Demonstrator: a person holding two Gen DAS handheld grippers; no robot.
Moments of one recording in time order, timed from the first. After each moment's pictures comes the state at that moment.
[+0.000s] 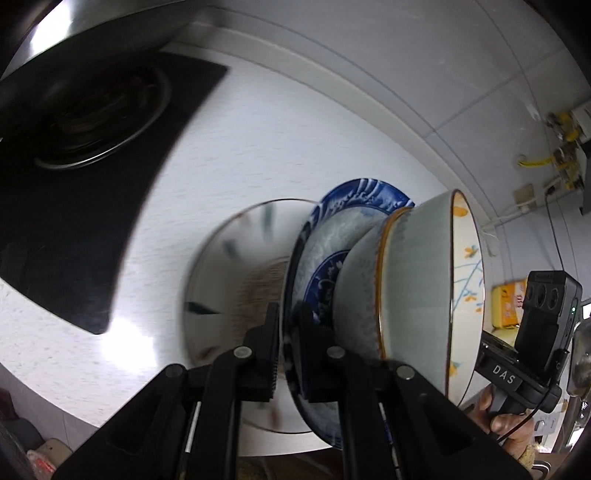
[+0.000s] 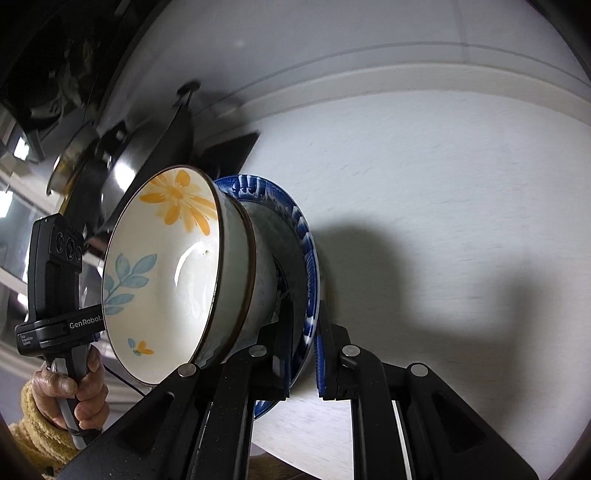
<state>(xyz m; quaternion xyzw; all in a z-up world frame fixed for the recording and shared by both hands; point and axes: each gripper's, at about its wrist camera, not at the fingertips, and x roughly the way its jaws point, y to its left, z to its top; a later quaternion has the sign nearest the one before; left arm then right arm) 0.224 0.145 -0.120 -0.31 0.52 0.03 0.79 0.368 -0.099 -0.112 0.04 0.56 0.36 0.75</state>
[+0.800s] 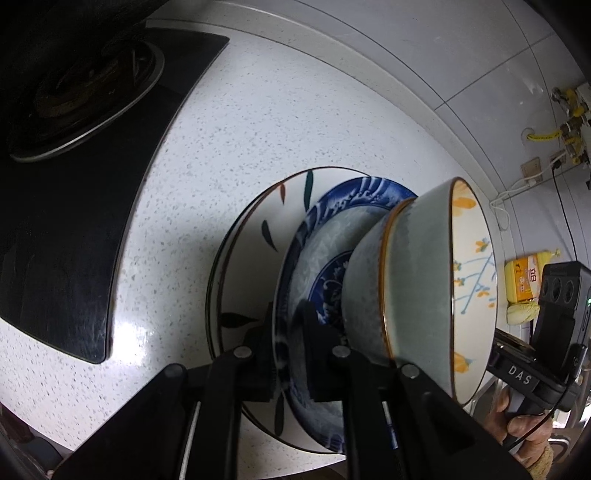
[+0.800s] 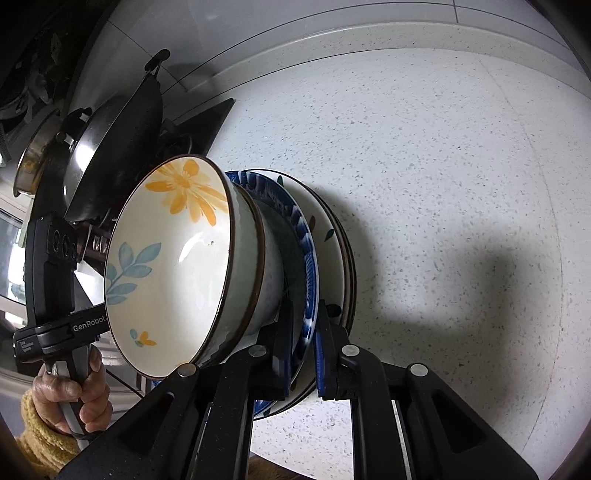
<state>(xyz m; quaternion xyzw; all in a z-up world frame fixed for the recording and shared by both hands) 0.239 0.143 -0.163 -0.28 0.55 -0.01 0.79 0.355 -0.072 -0.146 0.03 0.59 0.30 0.75</state>
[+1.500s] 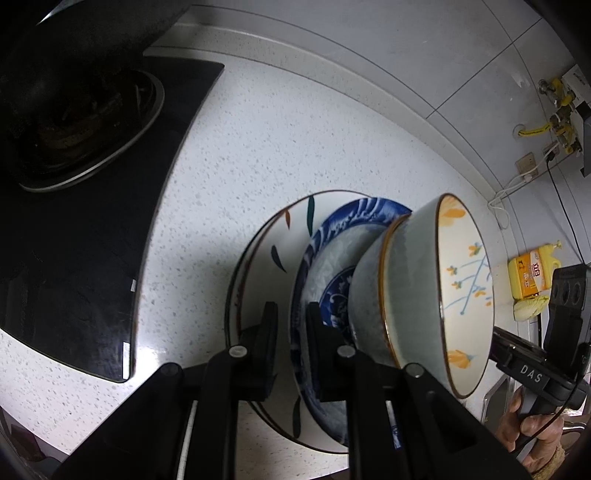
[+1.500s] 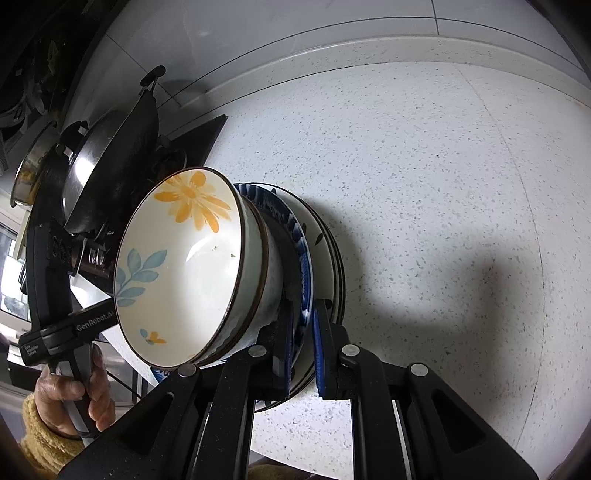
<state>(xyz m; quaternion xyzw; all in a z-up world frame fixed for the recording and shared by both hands) 0.235 0.151 -0.153 -0.25 0.52 0.00 0.82 0.346 -0.087 -0.129 0.04 0.57 0.28 0.77</state>
